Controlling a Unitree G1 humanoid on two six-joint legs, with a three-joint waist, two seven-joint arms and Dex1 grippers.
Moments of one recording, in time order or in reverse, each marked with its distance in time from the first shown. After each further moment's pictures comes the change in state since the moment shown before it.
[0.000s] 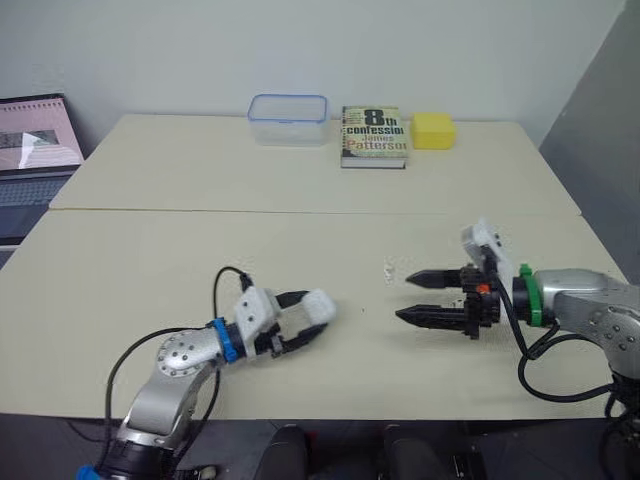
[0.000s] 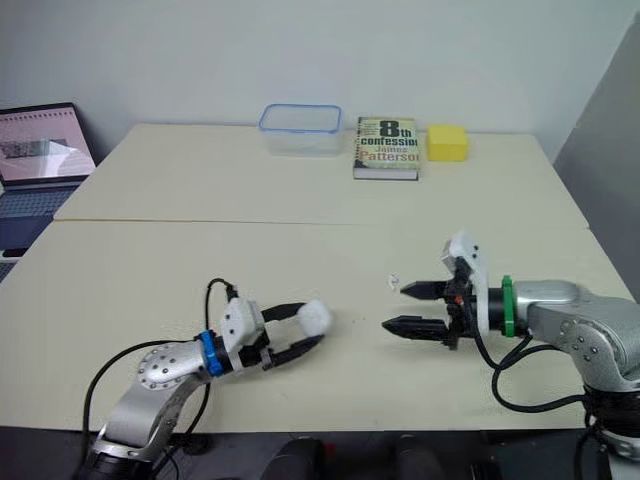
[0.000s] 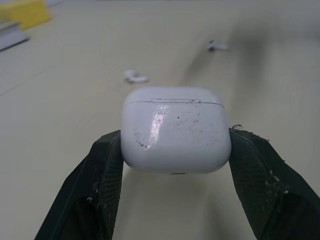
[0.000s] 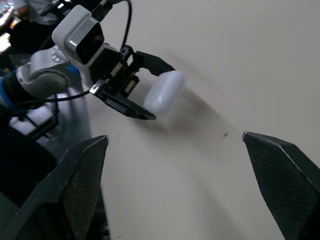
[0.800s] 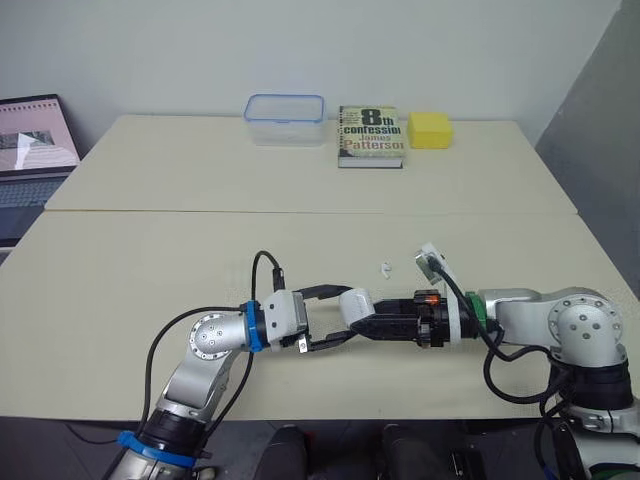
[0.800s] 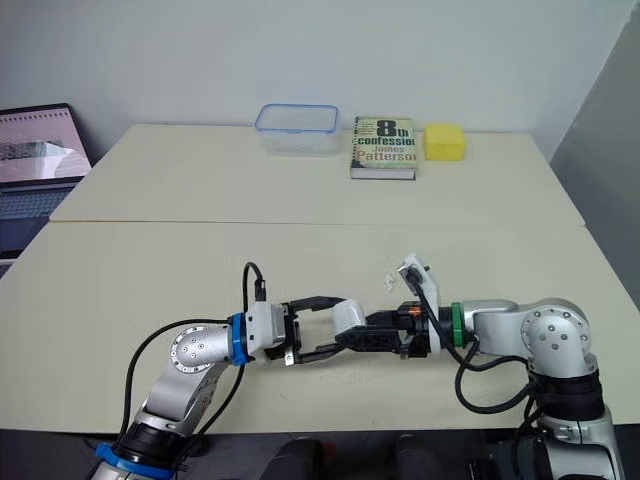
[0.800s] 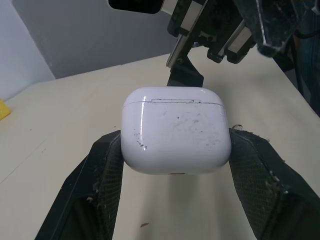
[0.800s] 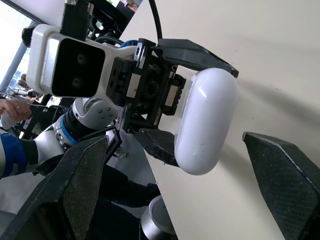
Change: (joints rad) left arm -0.119 -0.069 -0.046 0.105 -0.001 -0.175 -0.094; right arm -0.044 0.237 0.032 0.128 0.283 0.153 -0.415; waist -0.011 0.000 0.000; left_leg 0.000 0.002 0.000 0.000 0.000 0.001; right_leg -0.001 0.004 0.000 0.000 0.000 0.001
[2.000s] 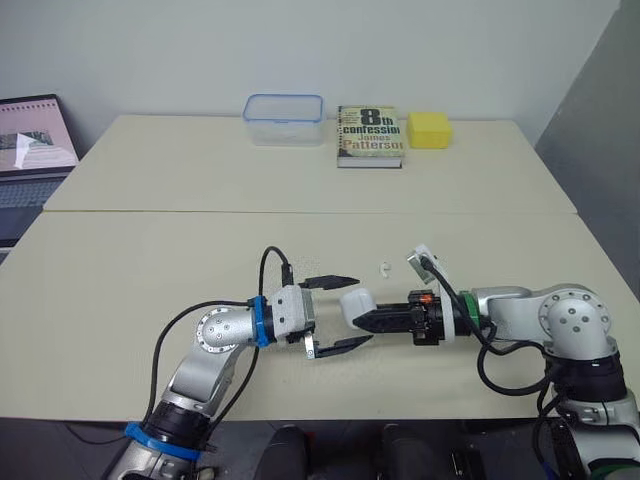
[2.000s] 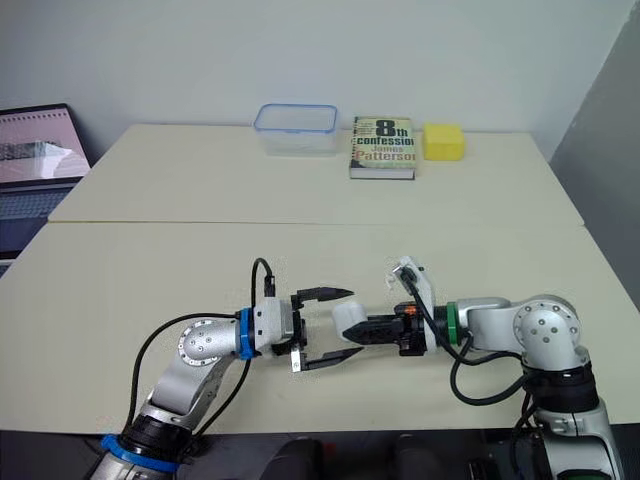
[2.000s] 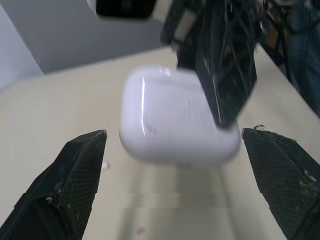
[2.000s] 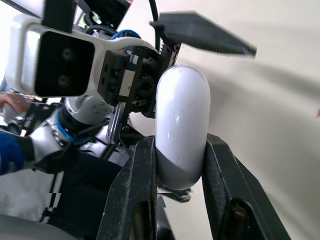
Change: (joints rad) left arm -0.042 0.067 -0.029 0.005 0.013 0.137 -0.002; right arm -0.049 -0.050 0.073 0.035 -0.077 -0.031 0.049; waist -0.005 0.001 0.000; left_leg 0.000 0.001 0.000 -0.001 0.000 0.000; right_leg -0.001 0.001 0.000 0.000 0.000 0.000
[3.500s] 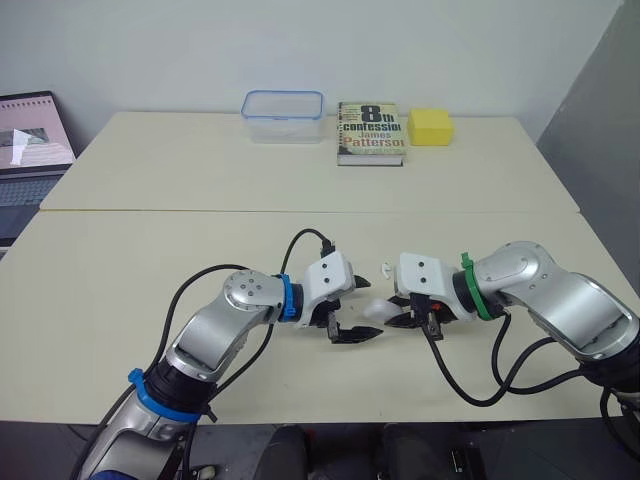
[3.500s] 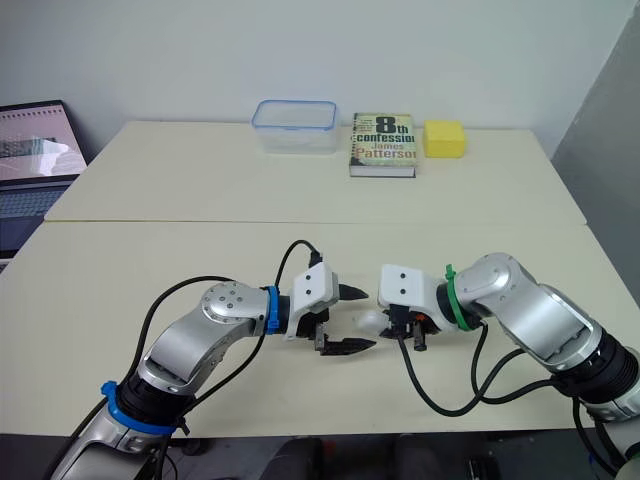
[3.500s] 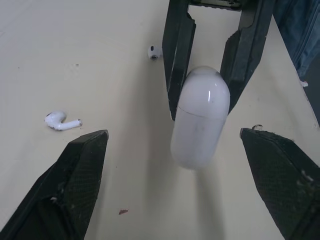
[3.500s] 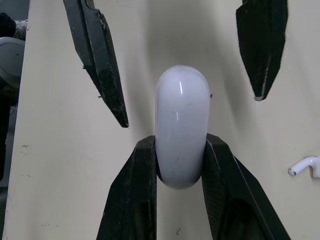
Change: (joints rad) left arm -0.246 0.020 -0.138 -0.214 -0.016 0.676 0.081; right arm -0.182 -0.347 0.493 -0.197 -0.967 -0.556 0.700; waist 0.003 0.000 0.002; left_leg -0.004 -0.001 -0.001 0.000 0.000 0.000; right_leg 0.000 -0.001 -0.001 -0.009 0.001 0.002
